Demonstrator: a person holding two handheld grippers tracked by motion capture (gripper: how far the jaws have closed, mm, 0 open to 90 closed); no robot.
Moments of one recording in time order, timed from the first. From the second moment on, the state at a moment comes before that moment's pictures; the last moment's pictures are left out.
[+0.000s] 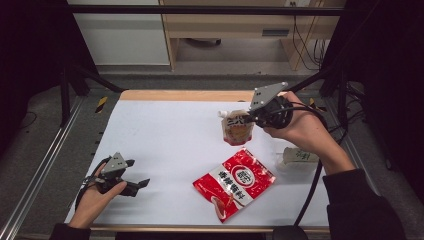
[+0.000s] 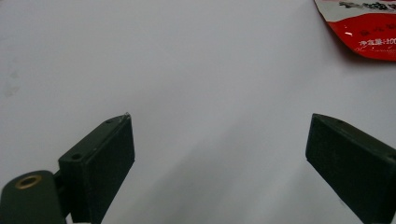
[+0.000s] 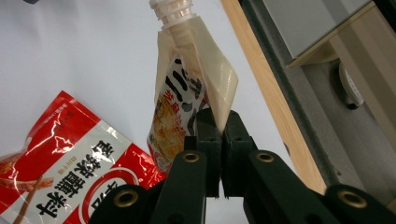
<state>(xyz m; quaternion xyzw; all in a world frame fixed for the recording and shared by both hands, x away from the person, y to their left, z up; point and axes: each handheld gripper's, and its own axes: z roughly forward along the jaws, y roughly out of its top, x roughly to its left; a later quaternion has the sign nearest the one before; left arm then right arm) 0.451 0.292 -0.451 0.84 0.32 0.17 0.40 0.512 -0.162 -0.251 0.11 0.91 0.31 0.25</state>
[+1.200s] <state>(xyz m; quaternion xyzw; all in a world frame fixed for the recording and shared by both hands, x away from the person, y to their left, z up) 0.452 0.292 -0.453 0.84 0.32 0.16 0.40 0.521 -0.239 -0.245 0.17 0.89 0.32 0.28</state>
